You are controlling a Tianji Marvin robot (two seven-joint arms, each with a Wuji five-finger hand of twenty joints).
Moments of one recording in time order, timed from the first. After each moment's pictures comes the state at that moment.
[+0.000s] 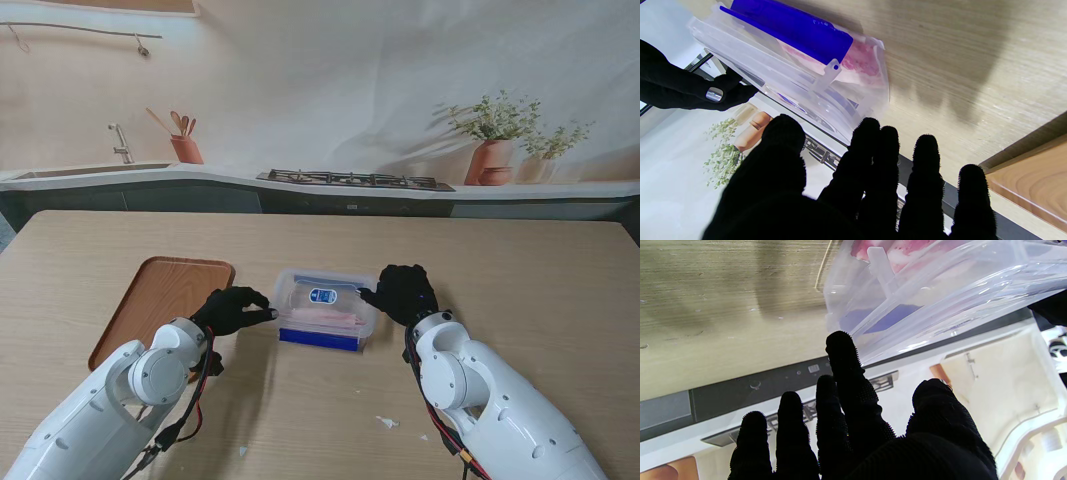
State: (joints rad) left arm 1.42 -1.10 -1.08 -1.43 0.48 -0.02 -0.07; right arm -1.43 -1.11 1.05 -1.47 -0.75 0.13 -0.13; left_hand 0.74 -0.16 0.22 -0.05 0.70 0.27 0.33 0.27 0.53 0.20 0.45 0.42 0.35 0.26 0.48 0.57 -0.08 0.37 0.65 0.43; right_hand 0.74 0.02 0.00 -0.12 0.94 0.26 0.49 0.59 0.40 0.17 0.65 0.33 0.20 0.19 0.46 0.30 -0.01 0.19 0.32 0.63
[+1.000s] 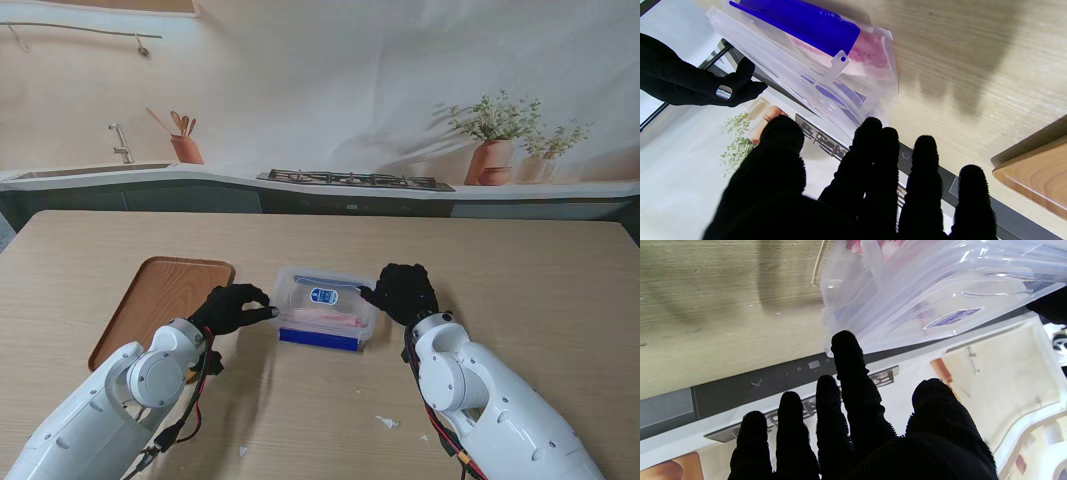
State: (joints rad) left arm 1.42 -1.10 -1.08 -1.40 0.48 -0.10 -0.03; right arm -1.44 -1.11 1.05 -1.48 -0.75 0.14 -0.15; left_hand 0.74 -0.15 0.20 -0.05 0.70 0.29 0.35 0.28 0.52 0.20 0.45 0.41 0.35 0.25 0.46 0.55 -0.08 0.37 0.63 0.43; right_hand 0.74 0.02 0.00 -0.12 0.93 0.22 0.49 0.59 0.40 0.17 0.65 0.33 0.20 0.19 0.46 0.30 -0.01 0.19 0.32 0.63
